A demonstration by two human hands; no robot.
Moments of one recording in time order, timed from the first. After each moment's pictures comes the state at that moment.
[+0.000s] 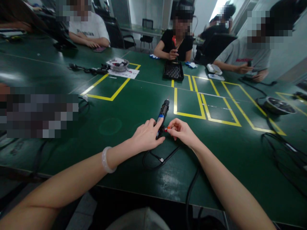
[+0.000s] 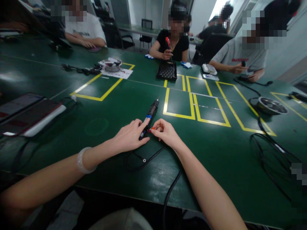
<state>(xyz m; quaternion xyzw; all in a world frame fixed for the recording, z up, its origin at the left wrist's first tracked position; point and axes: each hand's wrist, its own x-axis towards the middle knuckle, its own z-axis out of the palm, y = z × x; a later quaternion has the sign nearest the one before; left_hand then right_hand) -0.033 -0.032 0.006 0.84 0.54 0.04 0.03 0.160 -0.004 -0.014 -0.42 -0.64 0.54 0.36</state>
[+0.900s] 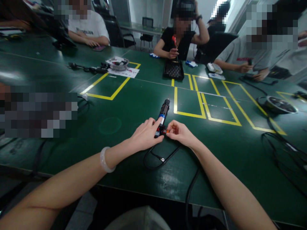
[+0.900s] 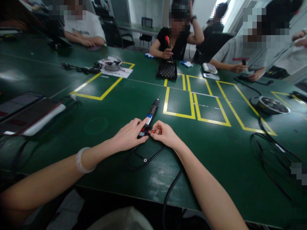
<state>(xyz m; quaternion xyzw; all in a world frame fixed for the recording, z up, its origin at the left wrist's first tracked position) -0.040 -0.028 0.001 0.84 0.53 0.06 0.09 0.163 -0.002 -0.021 -0.38 -0.66 0.57 0.32</state>
